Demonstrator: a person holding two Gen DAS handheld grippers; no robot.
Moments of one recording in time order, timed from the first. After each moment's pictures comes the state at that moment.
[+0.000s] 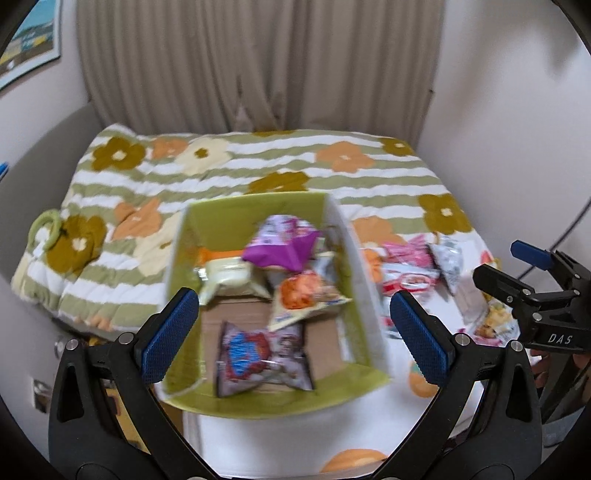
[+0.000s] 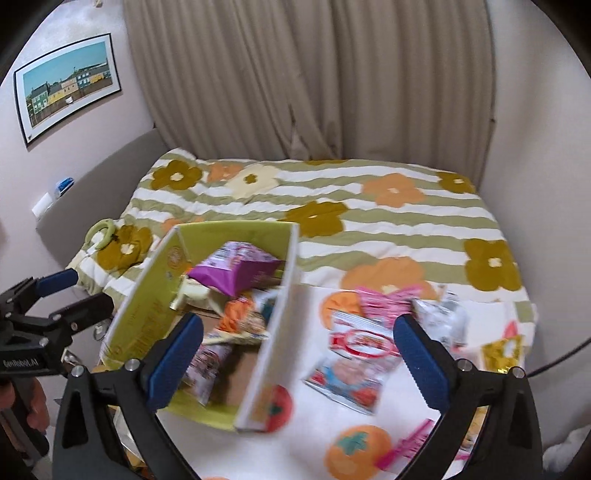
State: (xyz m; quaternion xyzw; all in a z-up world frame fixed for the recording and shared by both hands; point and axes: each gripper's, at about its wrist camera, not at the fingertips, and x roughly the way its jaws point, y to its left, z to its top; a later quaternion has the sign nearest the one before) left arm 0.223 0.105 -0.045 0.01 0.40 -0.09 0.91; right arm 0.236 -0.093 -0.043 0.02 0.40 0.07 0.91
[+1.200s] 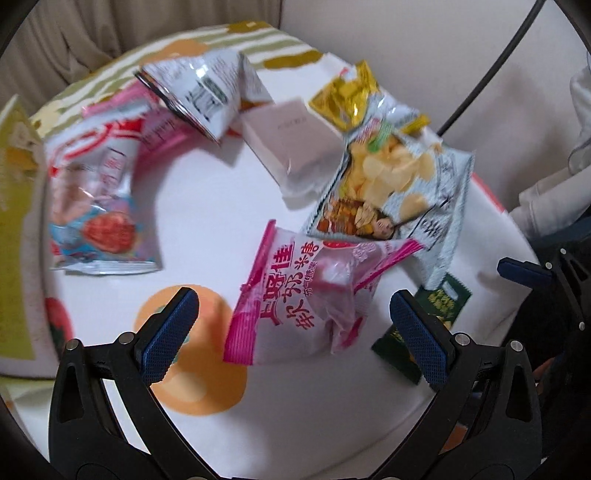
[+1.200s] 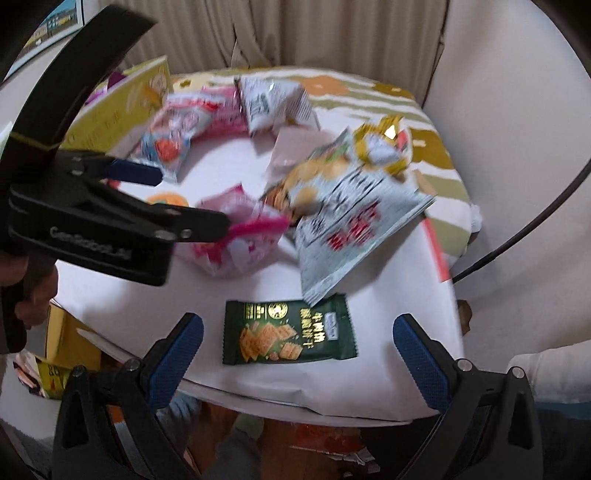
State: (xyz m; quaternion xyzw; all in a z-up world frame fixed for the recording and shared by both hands) left arm 0.186 -0.214 -0.264 0.10 0.54 -0.27 0.79; right arm 0.078 -0.289 -0.223 -0.04 0.52 0.02 0.85
